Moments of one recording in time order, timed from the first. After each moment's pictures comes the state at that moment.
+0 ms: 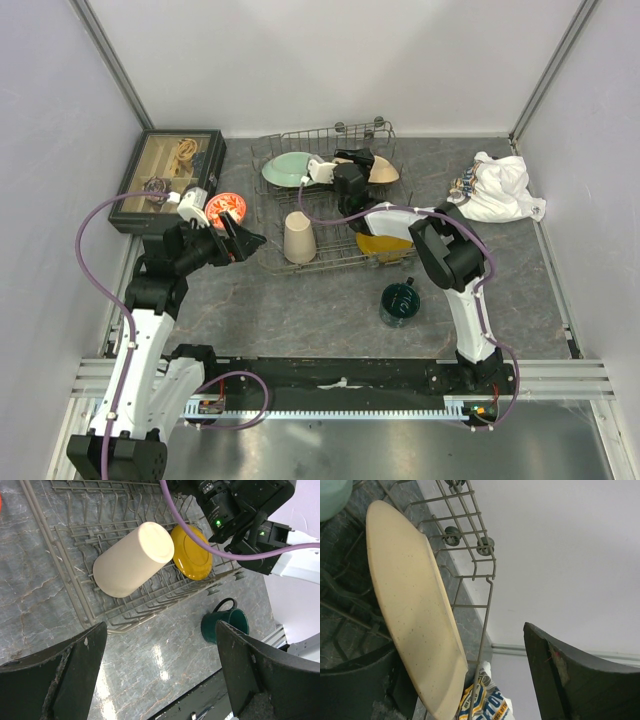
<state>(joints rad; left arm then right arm) -0.05 0.75 0.75 -0.44 0.53 -0.48 0.62 2.19 1.45 0.53 0.62 -1.17</state>
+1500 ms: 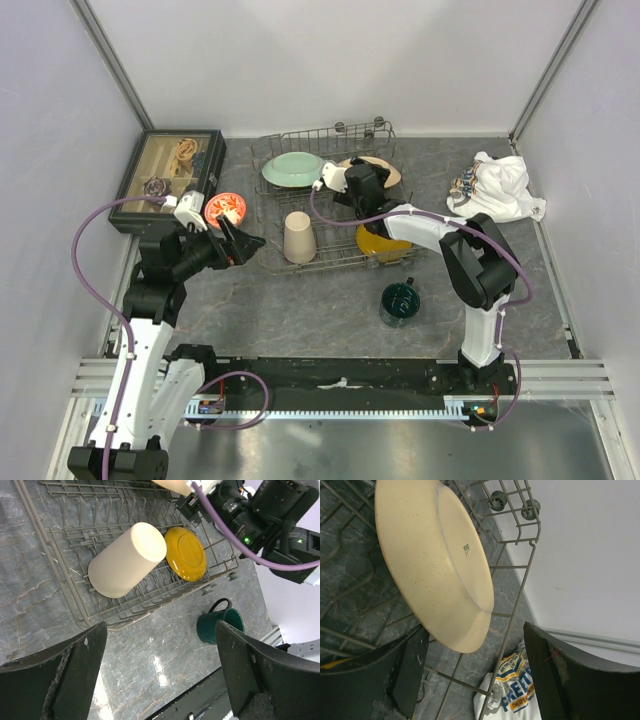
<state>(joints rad) -0.05 0.69 0.74 -0.44 0.53 -0.49 0.60 1.94 1.28 0.20 0.52 -0.89</state>
